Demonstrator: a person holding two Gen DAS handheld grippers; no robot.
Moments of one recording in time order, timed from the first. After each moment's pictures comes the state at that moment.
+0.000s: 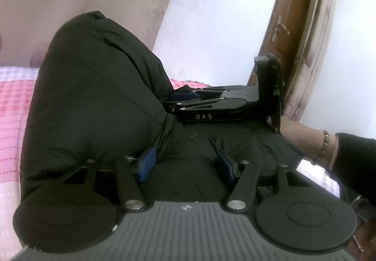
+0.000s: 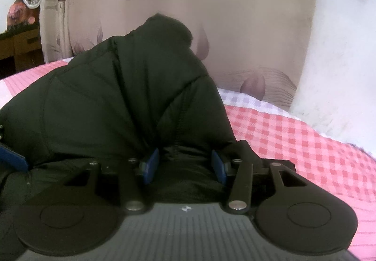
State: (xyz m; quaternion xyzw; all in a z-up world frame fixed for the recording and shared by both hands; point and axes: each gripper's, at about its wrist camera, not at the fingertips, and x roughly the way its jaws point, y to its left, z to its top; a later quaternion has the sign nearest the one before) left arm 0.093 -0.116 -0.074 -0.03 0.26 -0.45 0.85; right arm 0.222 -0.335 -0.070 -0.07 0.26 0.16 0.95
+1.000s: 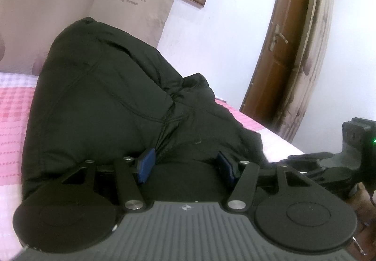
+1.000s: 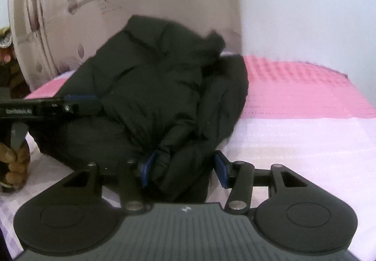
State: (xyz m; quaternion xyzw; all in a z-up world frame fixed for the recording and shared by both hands) left arm 0.083 -0.112 -0.080 -0.05 0.23 -0.45 0.86; right arm 0.042 -0.327 -0.065 0.04 0.32 0.07 0.94
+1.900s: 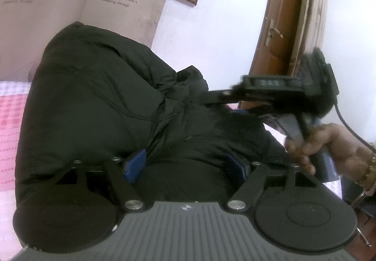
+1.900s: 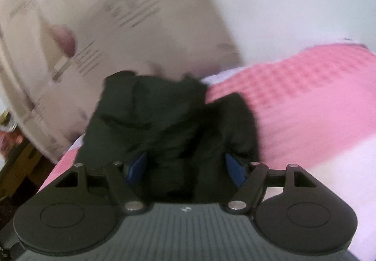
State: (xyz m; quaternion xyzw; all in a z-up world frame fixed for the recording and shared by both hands) left arm 0.076 -0.115 -0.082 -0.03 0.22 -0.46 0.86; right arm 0.129 -0.361 -0.035 0.24 0.28 0.12 0.92
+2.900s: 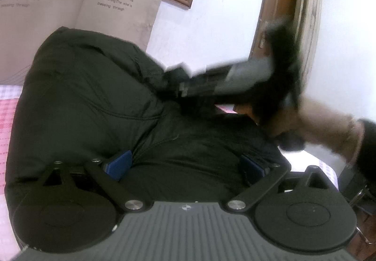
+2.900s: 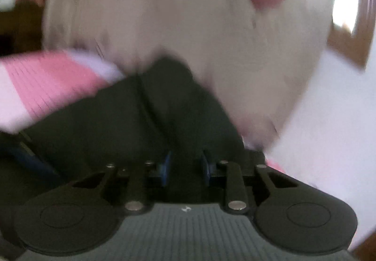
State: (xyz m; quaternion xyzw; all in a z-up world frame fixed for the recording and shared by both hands) left arm 0.070 -0.116 -0.084 -0.03 0.21 -0.47 0.86; right arm 0.165 -0.286 -0.030 -0.17 0.26 0.10 0.95
